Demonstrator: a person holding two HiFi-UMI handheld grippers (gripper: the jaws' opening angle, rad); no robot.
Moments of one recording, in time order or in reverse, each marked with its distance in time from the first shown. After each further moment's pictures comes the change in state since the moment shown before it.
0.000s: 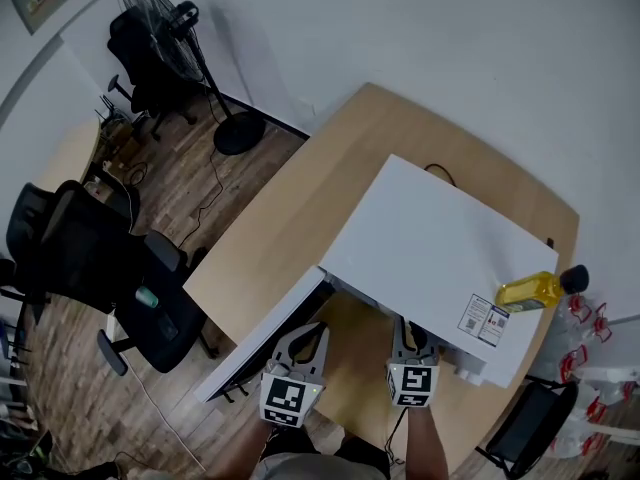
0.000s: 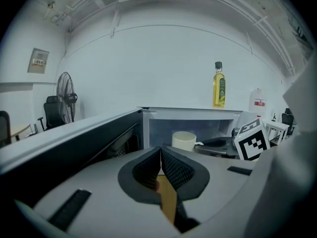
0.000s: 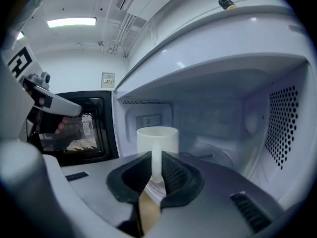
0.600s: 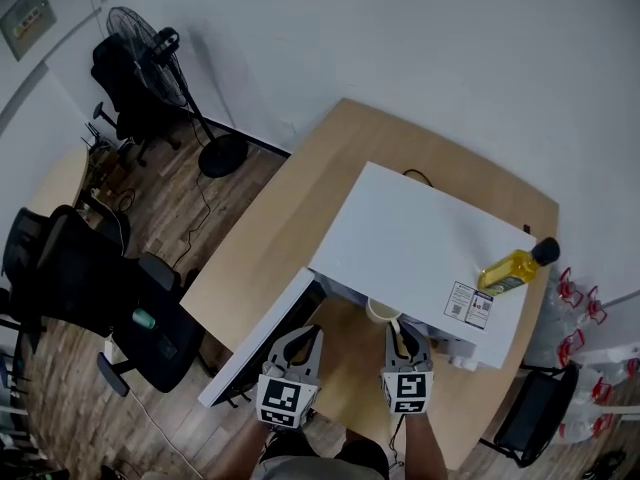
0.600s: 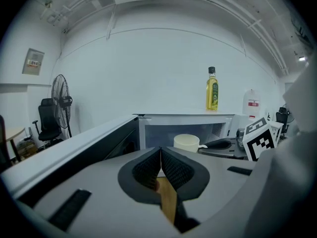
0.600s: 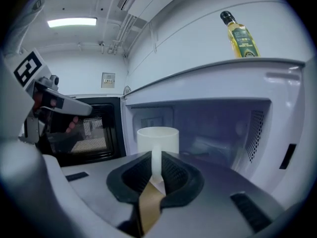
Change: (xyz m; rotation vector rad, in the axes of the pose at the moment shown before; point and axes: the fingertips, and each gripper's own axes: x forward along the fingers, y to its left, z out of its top) left arm -0.012 -0.006 0.007 0.029 -0.020 -0.051; right arm -0.035 0.013 0.004 0.000 0.009 -0.009
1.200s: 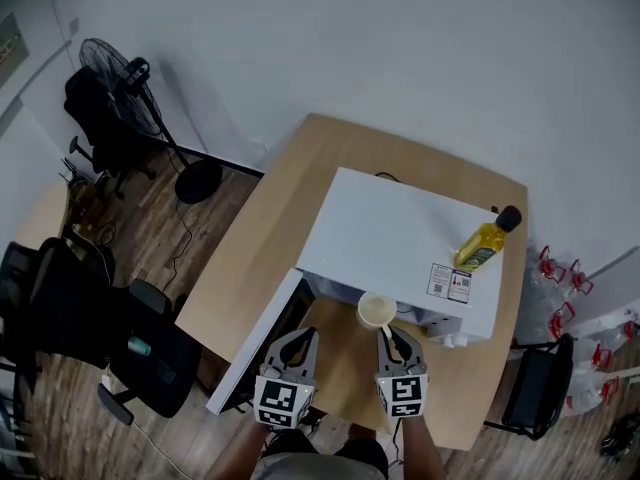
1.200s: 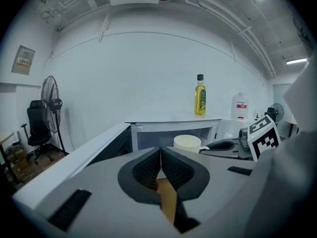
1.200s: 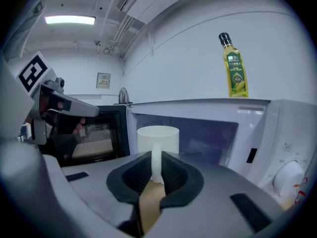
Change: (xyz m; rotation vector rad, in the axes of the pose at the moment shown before) left arm -0.019 -0.013 0.016 0.043 -0.036 -0.114; right arm -0.044 0.017 0.011 0.017 -0.010 -0.079
